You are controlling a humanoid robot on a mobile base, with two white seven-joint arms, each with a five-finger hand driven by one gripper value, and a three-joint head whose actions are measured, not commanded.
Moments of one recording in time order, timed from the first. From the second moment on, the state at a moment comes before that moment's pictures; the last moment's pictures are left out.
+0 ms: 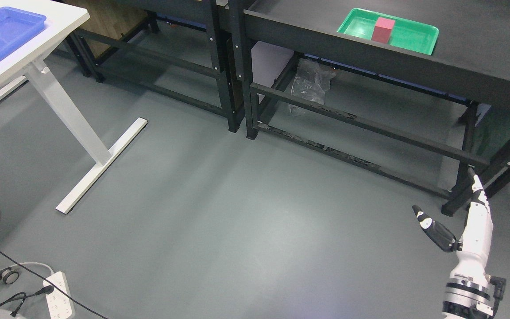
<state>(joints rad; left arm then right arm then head) -0.07 0.00 0.09 0.00 0.00 -0.10 -0.08 0.23 0.00 0.03 -1.72 0.68 -0.09 -0.38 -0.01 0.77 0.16</state>
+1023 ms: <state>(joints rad) -0.07 0.00 0.09 0.00 0.00 -0.10 -0.08 0.23 0.00 0.04 -1.72 0.98 -0.09 -0.42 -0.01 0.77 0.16</state>
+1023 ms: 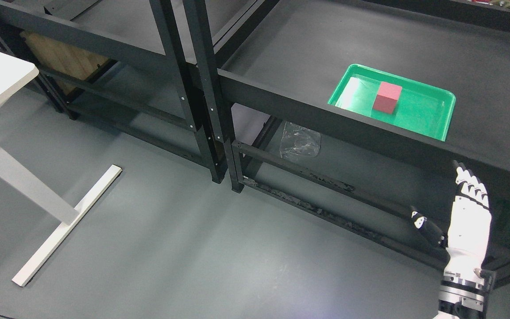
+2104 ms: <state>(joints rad) -0.07 0.00 0.09 0.00 0.00 -0.10 -0.08 0.23 0.00 0.04 -1.72 0.96 -0.04 -0.25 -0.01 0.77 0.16</state>
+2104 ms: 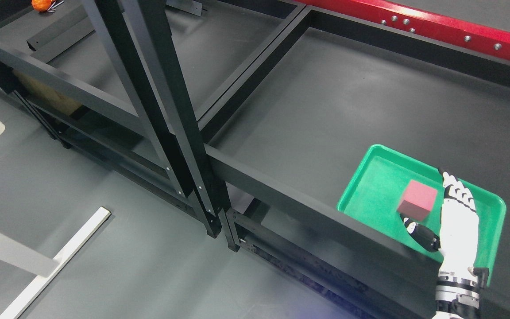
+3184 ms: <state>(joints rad) -0.07 0.00 0.09 0.00 0.00 -0.10 -0.08 0.25 -0.03 0.02 -1.72 0.96 0.17 0.08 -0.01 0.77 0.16</state>
